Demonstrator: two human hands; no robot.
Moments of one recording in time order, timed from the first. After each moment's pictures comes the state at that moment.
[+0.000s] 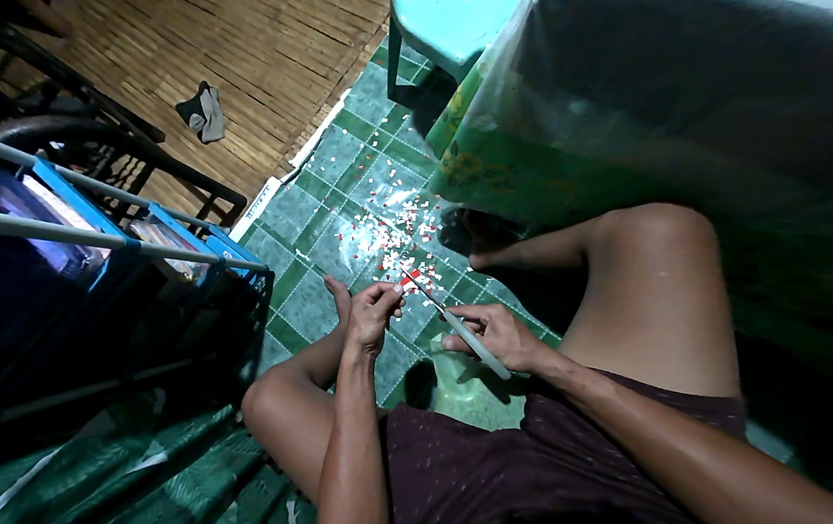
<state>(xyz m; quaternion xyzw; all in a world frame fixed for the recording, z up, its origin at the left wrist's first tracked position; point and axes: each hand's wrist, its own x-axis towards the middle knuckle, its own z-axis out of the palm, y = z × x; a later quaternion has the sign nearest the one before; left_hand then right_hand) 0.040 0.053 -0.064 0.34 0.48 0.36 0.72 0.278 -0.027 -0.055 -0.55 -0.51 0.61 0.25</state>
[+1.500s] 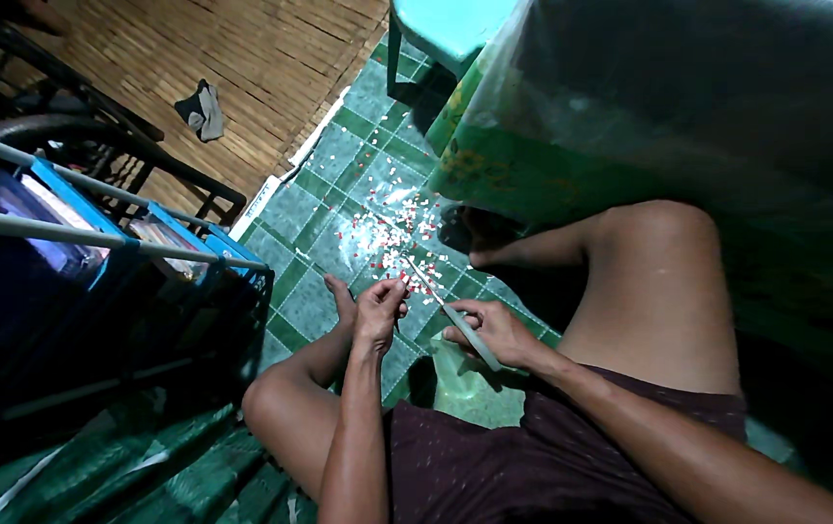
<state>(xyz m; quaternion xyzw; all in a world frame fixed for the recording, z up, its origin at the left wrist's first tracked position) 0.054 0.048 -0.072 0.30 0.51 0.38 0.71 0.272 -0.025 -0.052 -0.58 -0.45 0.64 0.23</state>
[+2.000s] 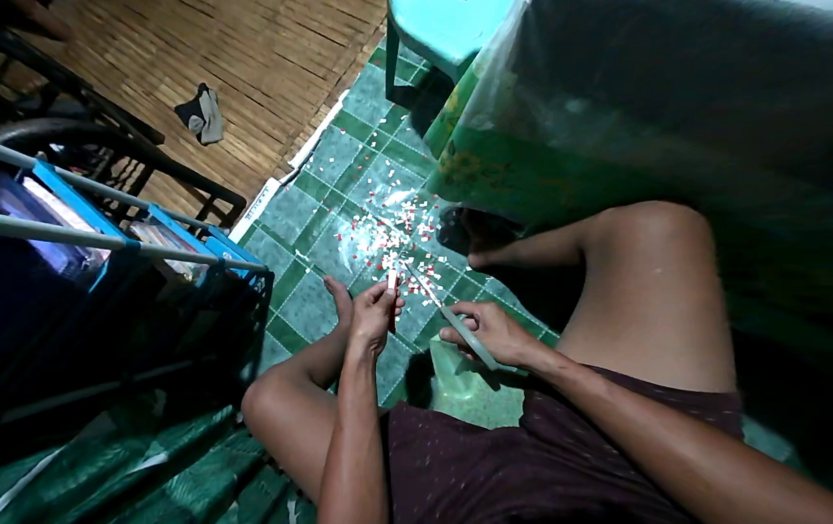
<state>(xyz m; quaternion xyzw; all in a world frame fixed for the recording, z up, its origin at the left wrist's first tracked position) 0.047 0.053 -0.070 0.31 0.57 0.31 0.70 0.273 -0.024 -0.054 -0.58 -0.44 0.66 0.18</state>
